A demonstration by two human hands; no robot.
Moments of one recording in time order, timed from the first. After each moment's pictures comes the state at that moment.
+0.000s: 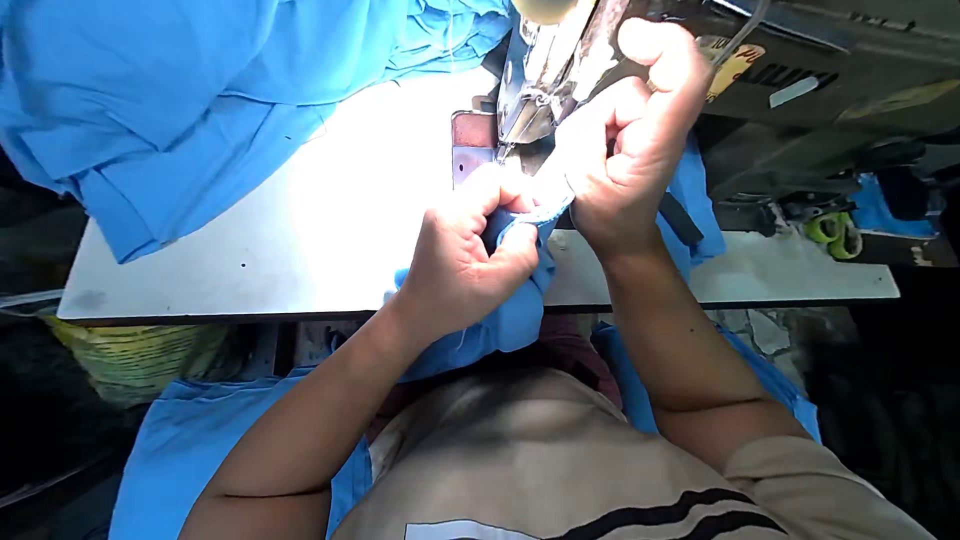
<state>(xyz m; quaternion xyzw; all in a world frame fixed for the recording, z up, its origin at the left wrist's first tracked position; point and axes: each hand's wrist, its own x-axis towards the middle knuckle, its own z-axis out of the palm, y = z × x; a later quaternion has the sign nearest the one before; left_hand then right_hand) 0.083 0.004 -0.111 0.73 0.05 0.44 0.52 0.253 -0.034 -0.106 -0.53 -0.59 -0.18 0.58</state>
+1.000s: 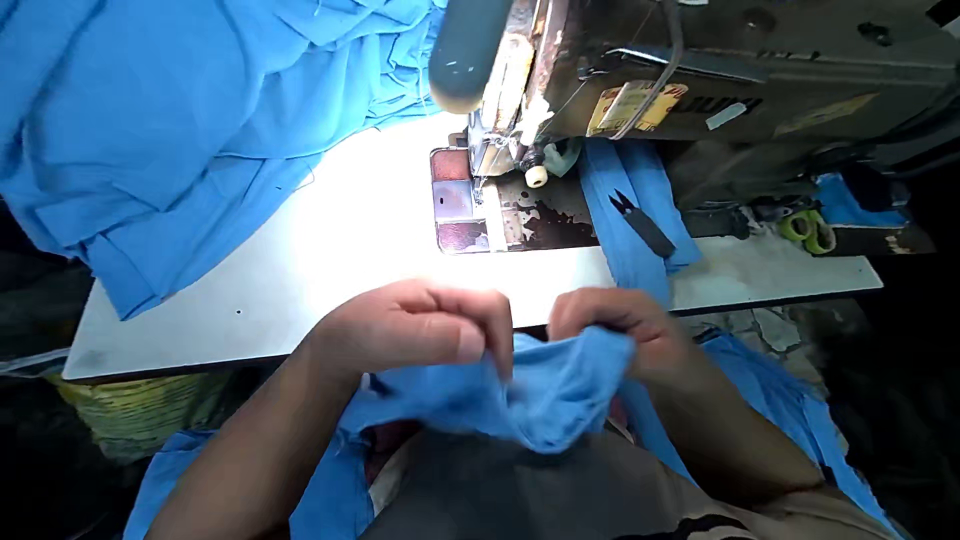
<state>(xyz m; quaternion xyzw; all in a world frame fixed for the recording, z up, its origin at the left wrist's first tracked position) 0.050 0.033 -0.094 0.65 -0.15 0.07 0.74 0.238 -0.160 -0.114 -0.41 -0.61 0.38 0.57</state>
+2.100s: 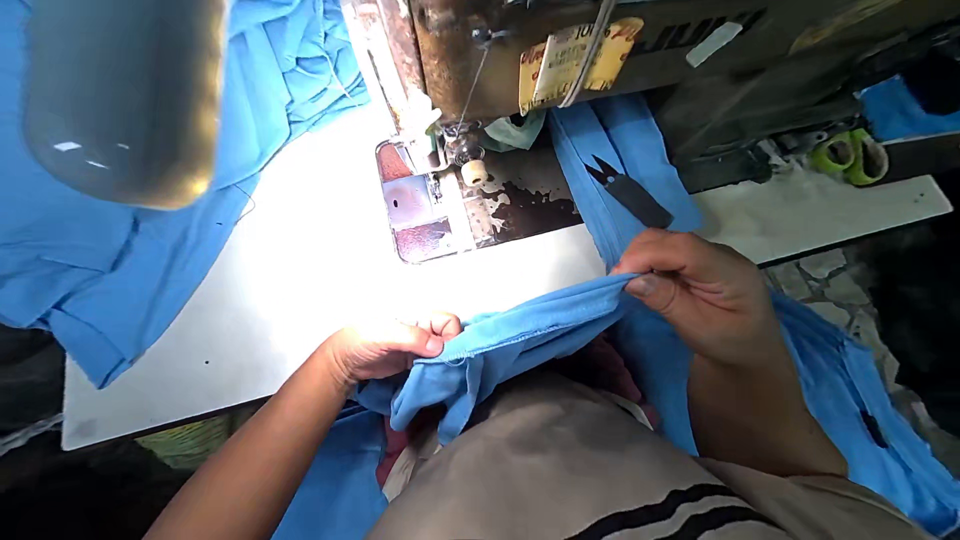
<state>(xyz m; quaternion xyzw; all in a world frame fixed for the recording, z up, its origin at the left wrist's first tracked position) 0.073 0.053 -0.182 0.43 -0.02 -0.21 0.88 0.306 -0.194 -0.129 -0.57 -0.61 0.10 0.54</state>
